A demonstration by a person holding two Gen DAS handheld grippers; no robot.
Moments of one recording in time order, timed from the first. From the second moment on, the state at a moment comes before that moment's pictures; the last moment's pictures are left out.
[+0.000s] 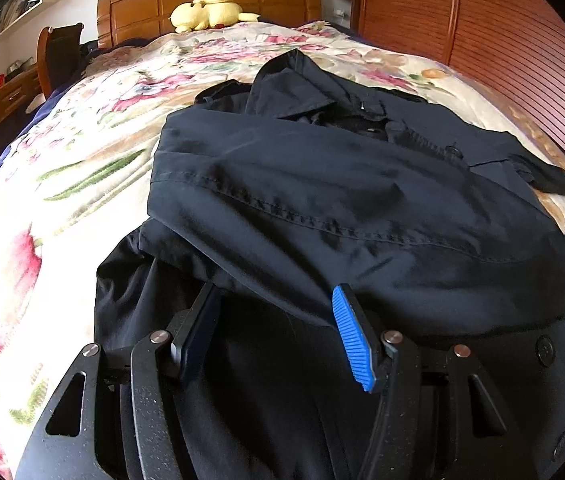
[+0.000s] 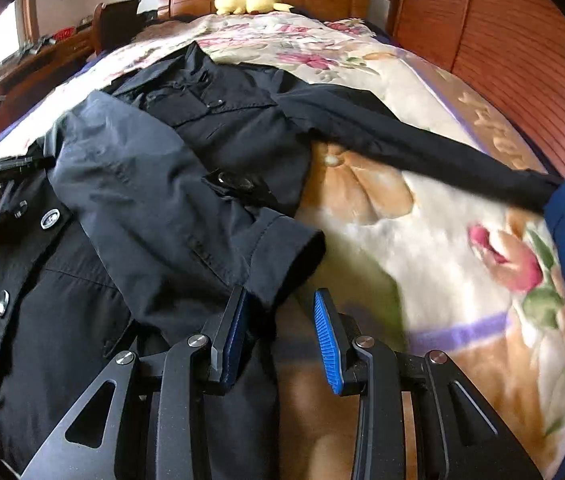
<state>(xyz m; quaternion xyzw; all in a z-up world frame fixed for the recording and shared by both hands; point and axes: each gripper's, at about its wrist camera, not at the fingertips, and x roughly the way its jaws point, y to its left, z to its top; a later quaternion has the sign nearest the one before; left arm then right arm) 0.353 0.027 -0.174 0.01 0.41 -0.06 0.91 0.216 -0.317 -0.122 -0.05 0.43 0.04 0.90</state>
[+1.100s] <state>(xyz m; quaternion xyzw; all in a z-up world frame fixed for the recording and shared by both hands) 0.301 -0.026 -0.098 0.04 0.34 -0.16 0.93 0.361 -0.409 -0.107 -0.16 0.49 -0.10 0.85</state>
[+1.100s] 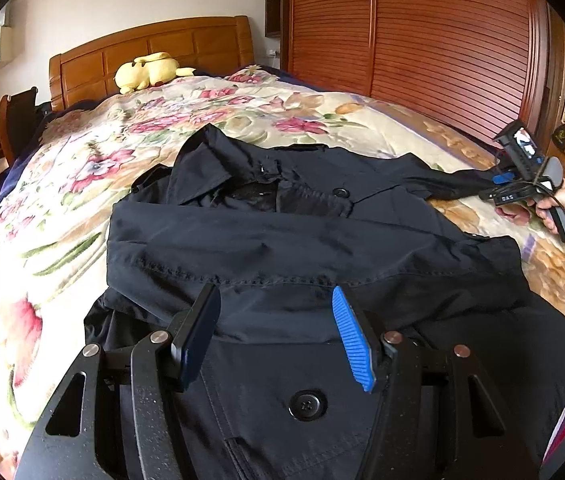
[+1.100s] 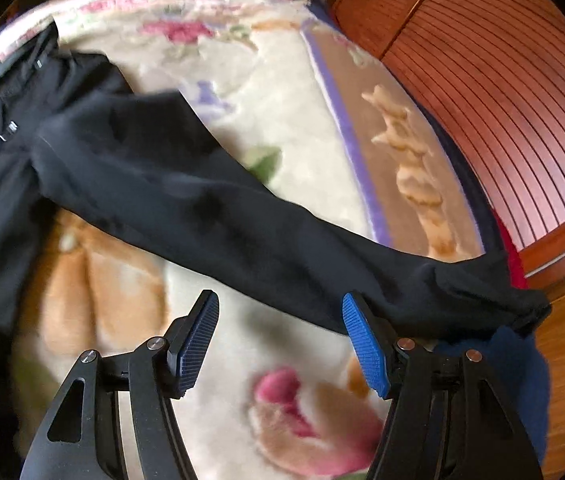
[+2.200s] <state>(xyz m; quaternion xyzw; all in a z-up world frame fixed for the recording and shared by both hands) 0.275 -0.019 -0.064 0.03 0.30 -0.17 0.94 0.328 -0.239 -0.022 -0.18 0.33 0.03 0.93</state>
